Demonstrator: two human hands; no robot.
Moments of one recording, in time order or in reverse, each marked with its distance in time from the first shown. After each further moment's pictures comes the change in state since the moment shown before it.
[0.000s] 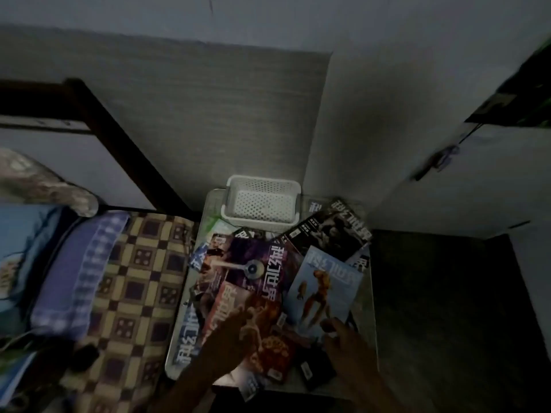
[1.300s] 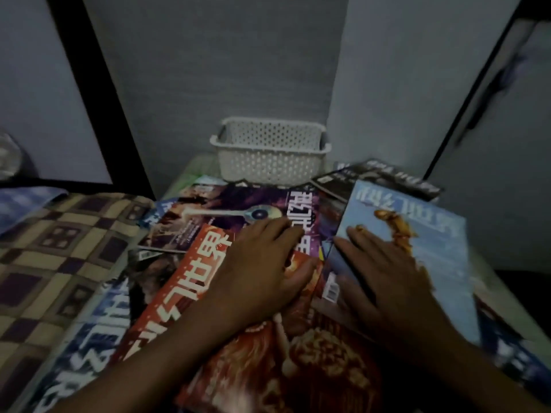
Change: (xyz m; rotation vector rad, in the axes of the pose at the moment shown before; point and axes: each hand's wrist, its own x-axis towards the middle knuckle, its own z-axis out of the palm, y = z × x) left_hand 0.211 -0.139 0.123 0.597 0.803 0.829; right_hand 0.208 0.142 0.136 -0.657 0.776 -0.780
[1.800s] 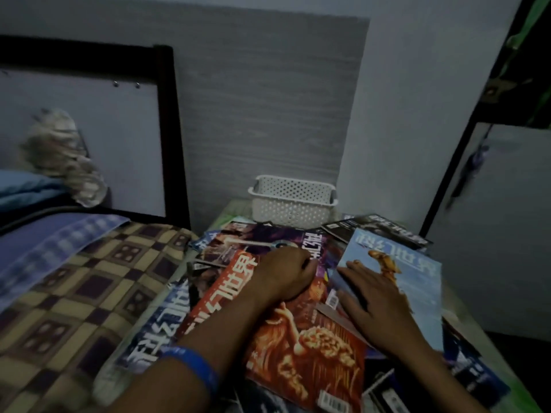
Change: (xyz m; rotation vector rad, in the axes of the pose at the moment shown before) left_hand 0.018 0.004 -0.004 -0.049 0.097 -0.110; right_hand -0.005 -0.041 -0.012 0.164 0.067 0.017
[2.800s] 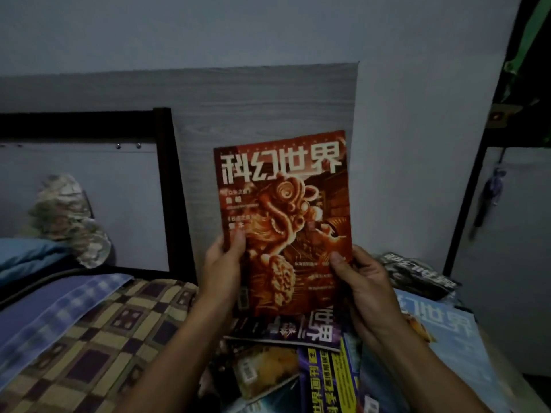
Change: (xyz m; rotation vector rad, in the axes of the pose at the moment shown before) left_hand 0.027 -0.026 -0.124 -1.139 0.399 -0.574; right_hand 0.113 -0.059 -0.034 1.628 0.181 0.109
